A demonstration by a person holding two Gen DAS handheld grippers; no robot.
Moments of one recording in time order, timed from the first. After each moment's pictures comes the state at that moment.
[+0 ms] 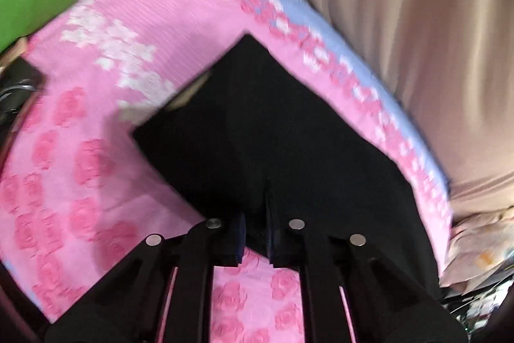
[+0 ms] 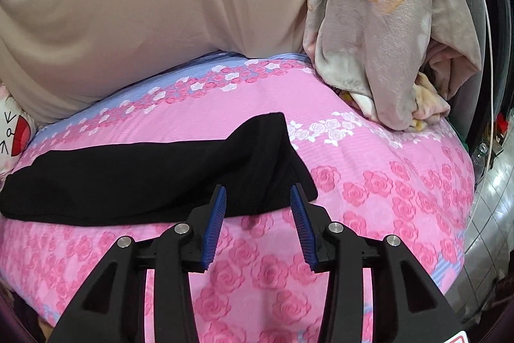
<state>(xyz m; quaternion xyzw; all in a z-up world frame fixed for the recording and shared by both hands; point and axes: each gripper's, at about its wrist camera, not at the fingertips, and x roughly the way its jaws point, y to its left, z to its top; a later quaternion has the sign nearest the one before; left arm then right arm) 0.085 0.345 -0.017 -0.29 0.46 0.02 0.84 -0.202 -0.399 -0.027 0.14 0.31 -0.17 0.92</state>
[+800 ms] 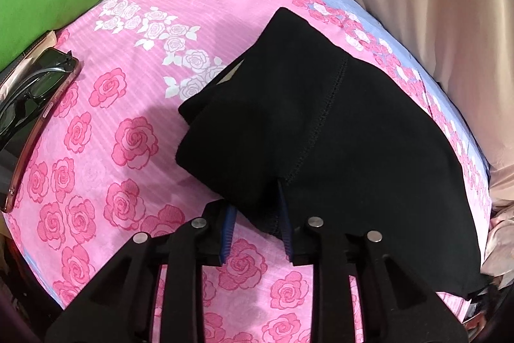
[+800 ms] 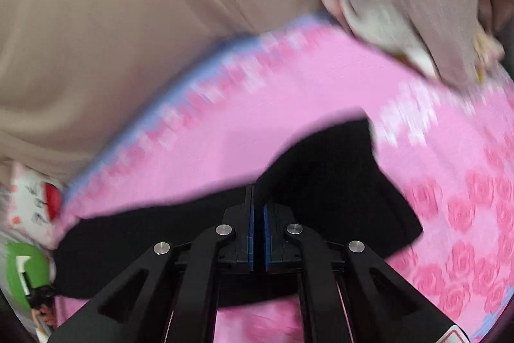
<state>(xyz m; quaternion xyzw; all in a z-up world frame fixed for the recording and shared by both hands) 0.081 0.336 -0.048 -0.22 0.50 0.09 0.83 -0.099 -0.420 -0.010 0.30 0.28 -0.10 0.91</state>
